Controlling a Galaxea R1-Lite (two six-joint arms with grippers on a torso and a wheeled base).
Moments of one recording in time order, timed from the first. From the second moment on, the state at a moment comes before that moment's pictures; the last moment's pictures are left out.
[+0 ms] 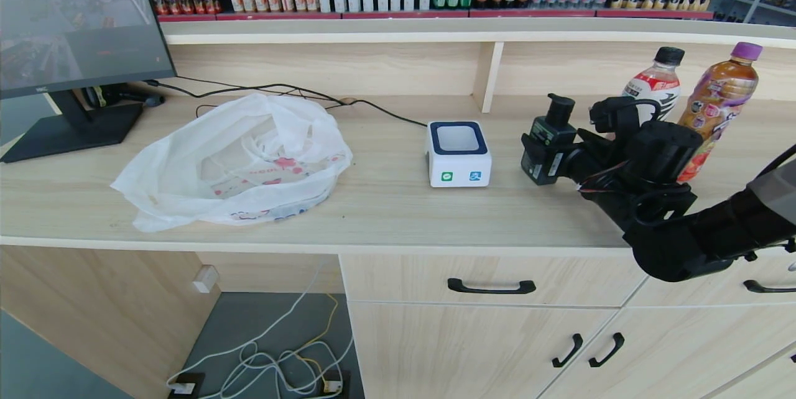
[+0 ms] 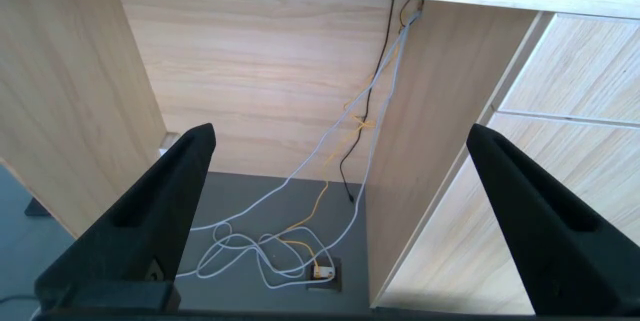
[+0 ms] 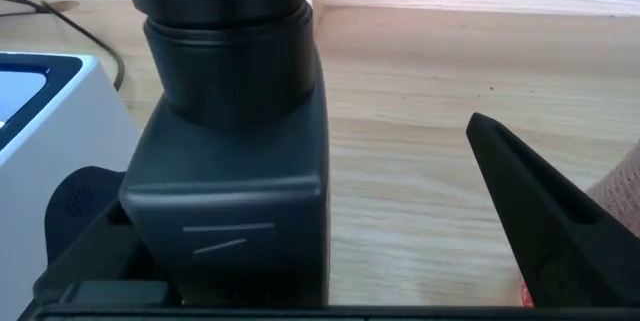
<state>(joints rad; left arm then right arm) 0.00 0.00 0.00 0.00 0.00 0.00 0.20 2.05 -1.01 -1.21 -0.09 -0.04</state>
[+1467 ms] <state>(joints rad) 0.00 0.00 0.00 0.00 0.00 0.00 0.29 1.84 -0.82 -1.27 -0.09 -0.05</state>
